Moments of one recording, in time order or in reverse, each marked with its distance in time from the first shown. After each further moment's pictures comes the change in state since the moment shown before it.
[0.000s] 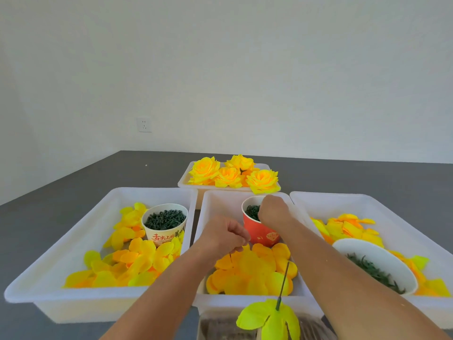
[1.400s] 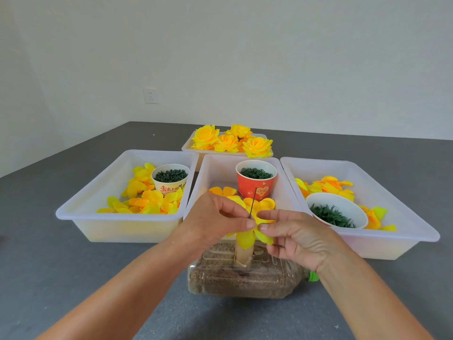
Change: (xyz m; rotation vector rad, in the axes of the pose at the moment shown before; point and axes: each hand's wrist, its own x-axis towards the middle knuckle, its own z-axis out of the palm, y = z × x) left_hand -0.133 0.030 0.020 -0.154 -0.001 0.106; right_hand -0.215 0.039 -0.118 1.429 -0.767 0.366
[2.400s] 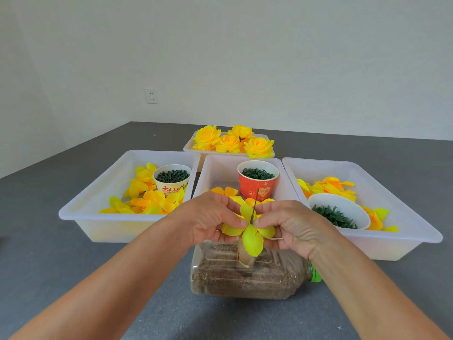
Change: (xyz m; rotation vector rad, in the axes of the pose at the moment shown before) left_hand 0.014 0.014 -0.015 -0.139 -0.210 -0.398; right_hand 0.010 -0.014 0.017 -0.224 0.039 -0.027
